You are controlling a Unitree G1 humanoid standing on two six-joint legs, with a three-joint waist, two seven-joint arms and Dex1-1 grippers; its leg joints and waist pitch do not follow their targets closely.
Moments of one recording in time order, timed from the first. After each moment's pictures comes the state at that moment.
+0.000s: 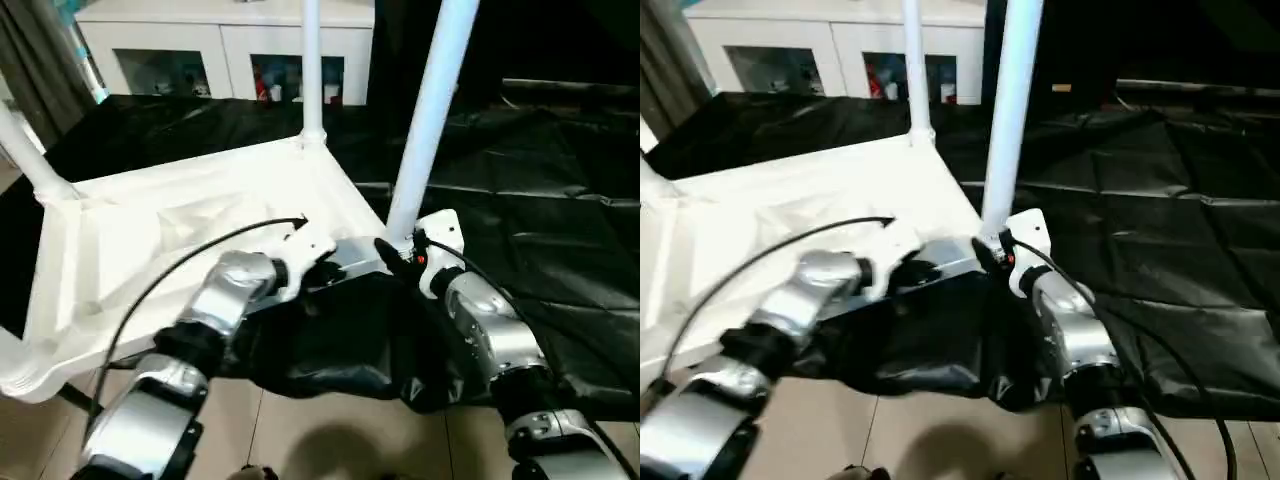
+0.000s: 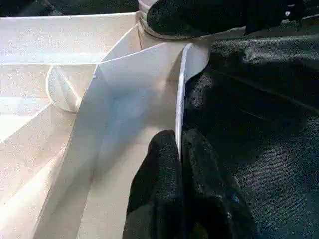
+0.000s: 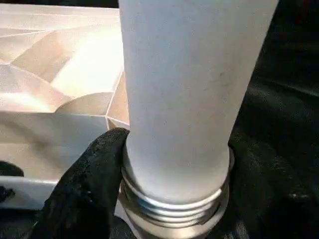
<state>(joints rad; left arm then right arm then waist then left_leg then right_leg) -0.72 0.14 -0.25 0.80 0.10 0.08 -0.80 -0.50 -0.14 0.01 0.61 0.07 0.07 0.37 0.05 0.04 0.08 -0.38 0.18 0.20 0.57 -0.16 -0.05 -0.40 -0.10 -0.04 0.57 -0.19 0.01</state>
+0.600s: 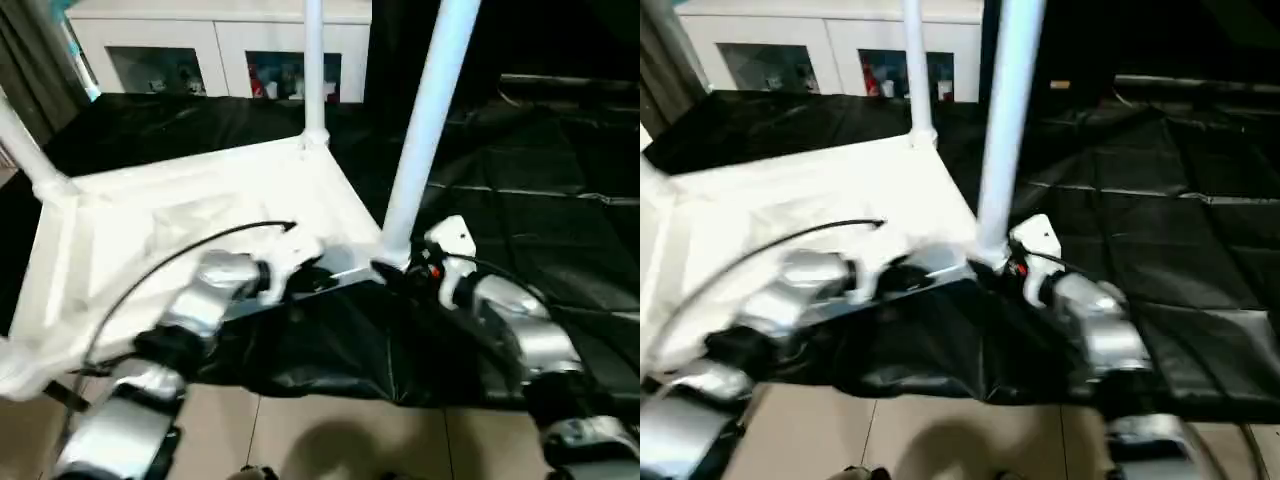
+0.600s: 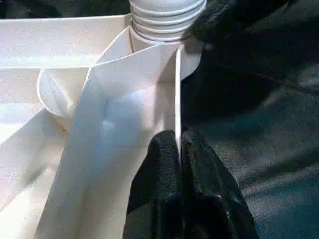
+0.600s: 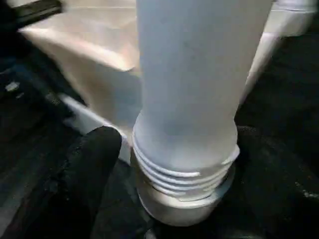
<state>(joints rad) -0.65 0.31 -0.24 0.70 0.04 0.00 -1.08 -0.46 -0.34 0.08 0.51 0.15 0.08 0.88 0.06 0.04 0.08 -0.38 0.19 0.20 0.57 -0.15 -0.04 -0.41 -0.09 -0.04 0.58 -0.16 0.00</state>
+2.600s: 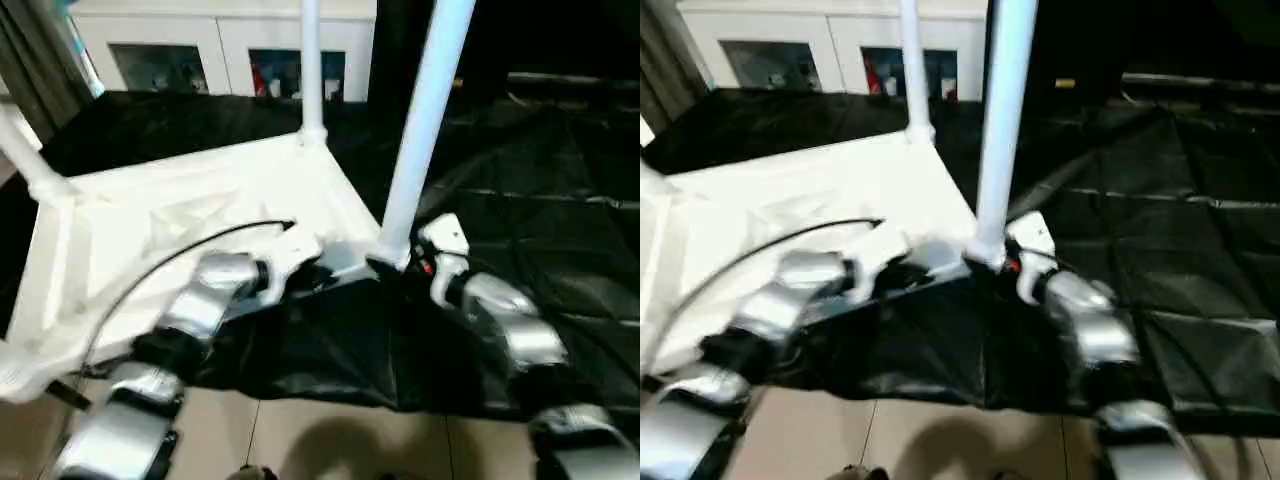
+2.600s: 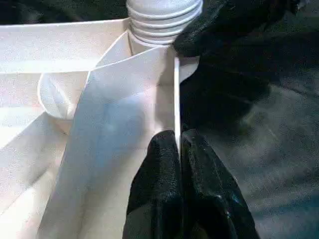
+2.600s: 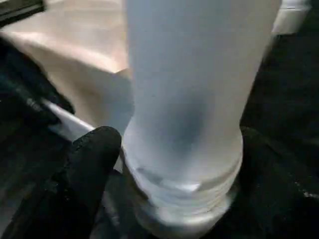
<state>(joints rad) -0.64 0.30 -0.24 0.67 0.03 0.00 -1.10 -0.50 -0.30 0.07 0.63 0.13 0.00 0.88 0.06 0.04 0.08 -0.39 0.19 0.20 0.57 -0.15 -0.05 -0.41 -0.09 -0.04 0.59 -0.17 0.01</state>
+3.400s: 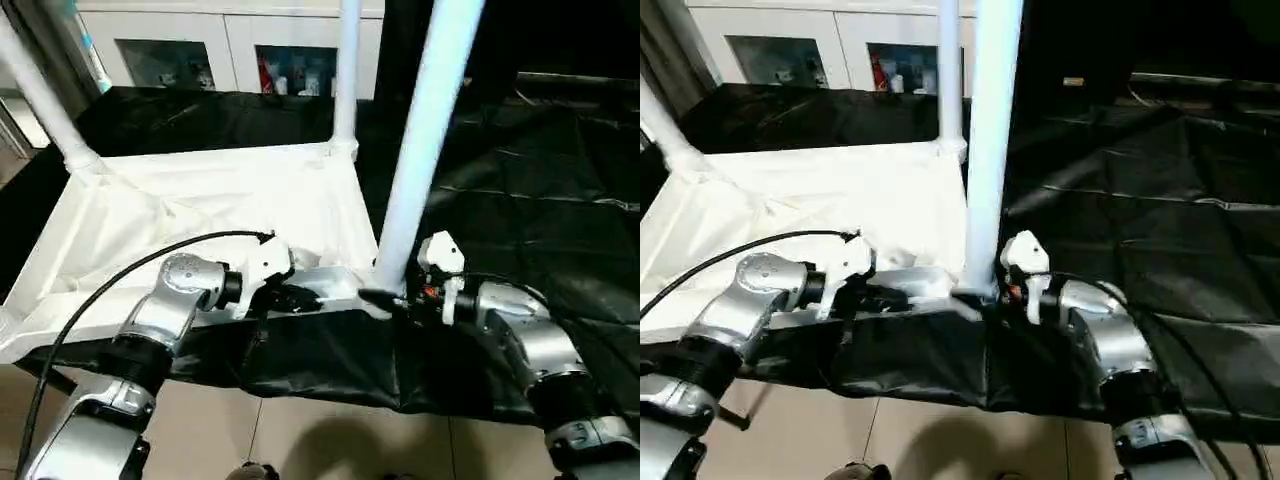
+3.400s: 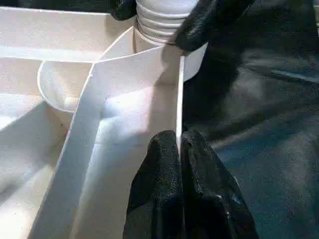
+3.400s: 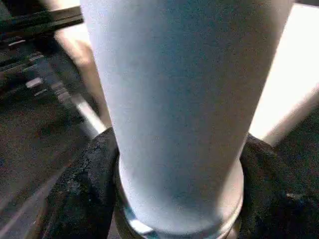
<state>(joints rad) -0.62 0.33 -0.24 0.67 0.00 -0.01 -1.16 -0.47 -0.30 0.08 0.58 0.16 0.01 0.93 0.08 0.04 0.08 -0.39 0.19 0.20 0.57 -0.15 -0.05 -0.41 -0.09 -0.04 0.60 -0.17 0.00</state>
